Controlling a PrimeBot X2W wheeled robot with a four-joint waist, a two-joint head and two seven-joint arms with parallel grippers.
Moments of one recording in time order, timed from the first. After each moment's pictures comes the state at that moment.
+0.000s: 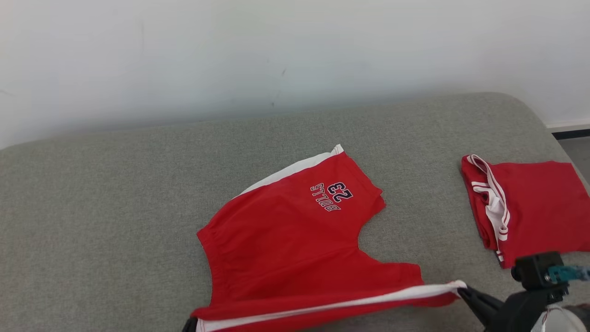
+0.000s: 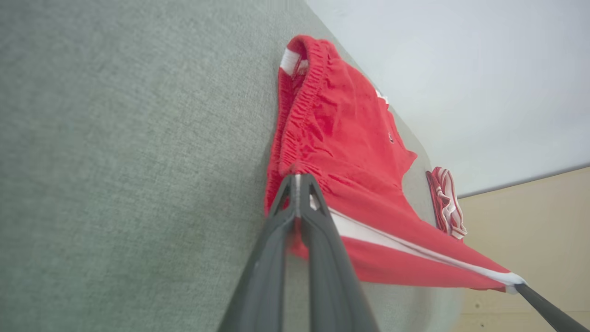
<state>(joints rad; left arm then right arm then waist) 0.13 0.28 -0.33 0.07 -1.13 0.02 -0.04 0.15 -0.28 0.00 -0.32 0.47 0.13 0.82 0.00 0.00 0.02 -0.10</state>
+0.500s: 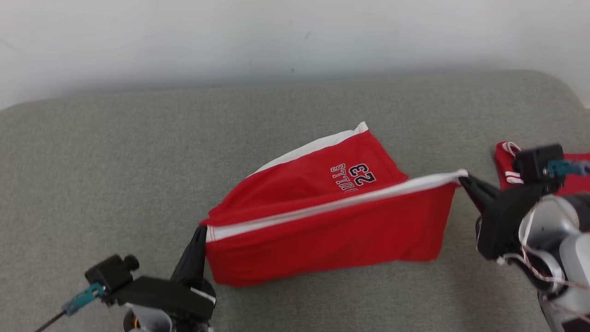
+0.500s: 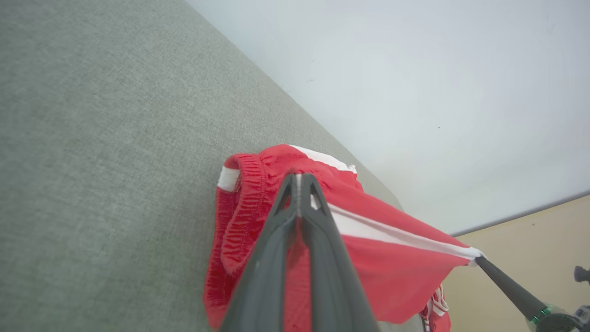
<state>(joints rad) -0.17 0.20 -0.32 0.13 -1.12 0.02 -0.07 -0.34 -0.38 0.13 0.07 0.45 0.13 0.59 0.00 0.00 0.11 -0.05</state>
